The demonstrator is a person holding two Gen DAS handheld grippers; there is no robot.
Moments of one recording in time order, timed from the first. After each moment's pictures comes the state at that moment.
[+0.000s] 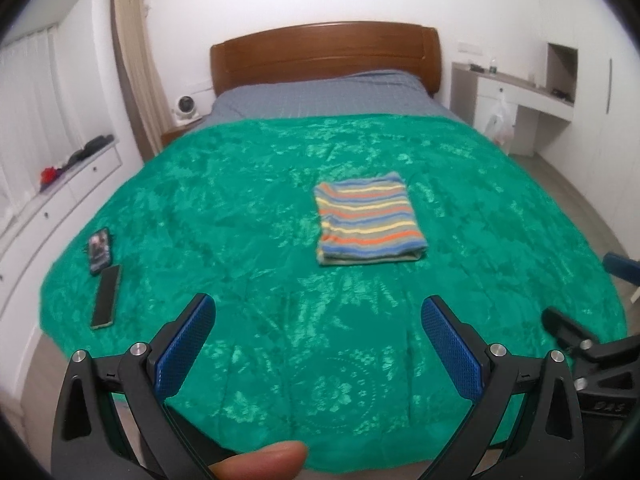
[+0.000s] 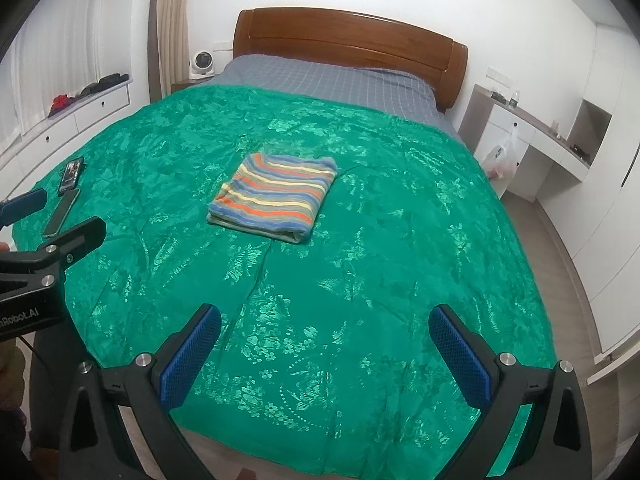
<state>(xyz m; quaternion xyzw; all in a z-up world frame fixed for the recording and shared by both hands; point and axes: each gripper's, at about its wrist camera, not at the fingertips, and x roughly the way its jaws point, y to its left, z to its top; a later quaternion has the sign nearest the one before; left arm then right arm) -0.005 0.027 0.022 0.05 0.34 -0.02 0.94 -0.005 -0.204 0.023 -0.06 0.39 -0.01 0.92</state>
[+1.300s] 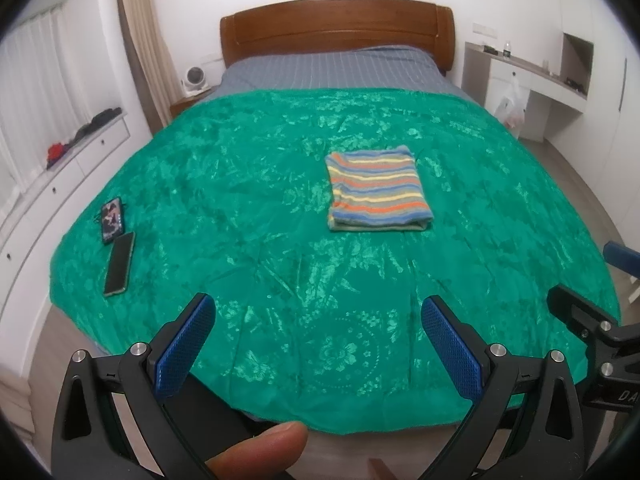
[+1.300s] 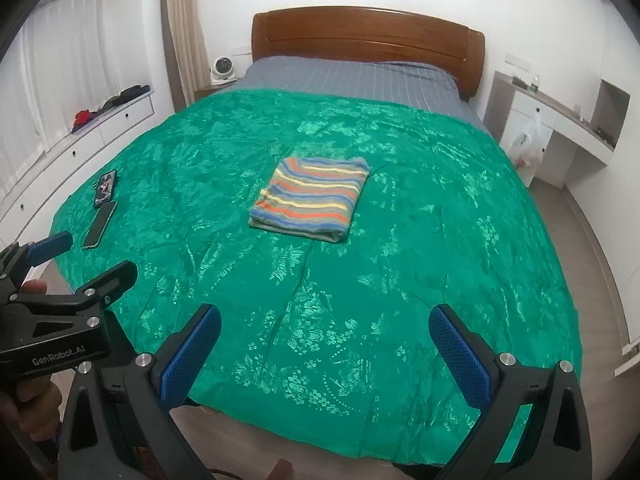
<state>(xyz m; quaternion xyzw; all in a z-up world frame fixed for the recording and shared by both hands) -0.019 0.038 0.027 0.04 0.40 -0.01 0.92 -0.019 -0.195 0.047 -0.02 0.40 0.04 0.91</state>
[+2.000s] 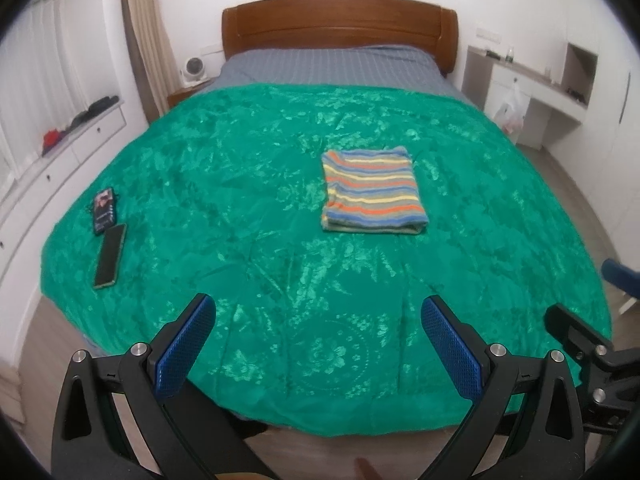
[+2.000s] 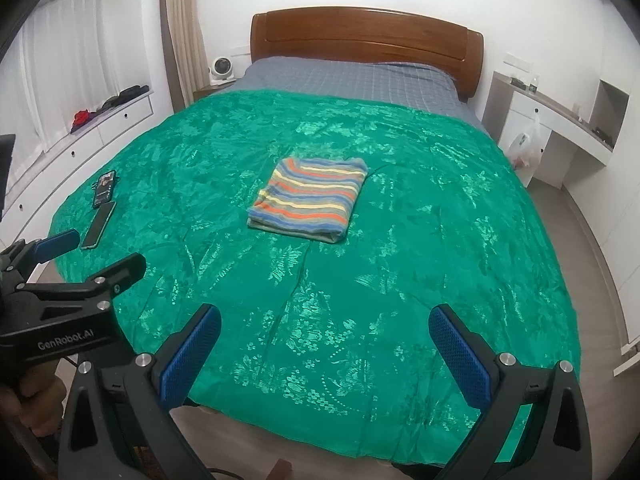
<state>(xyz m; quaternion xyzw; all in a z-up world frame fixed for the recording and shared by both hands) -0.012 0.042 0.027 0.01 0.40 -0.02 0.92 -0.020 -0.193 0.047 -0.02 0.40 0.03 0.91</state>
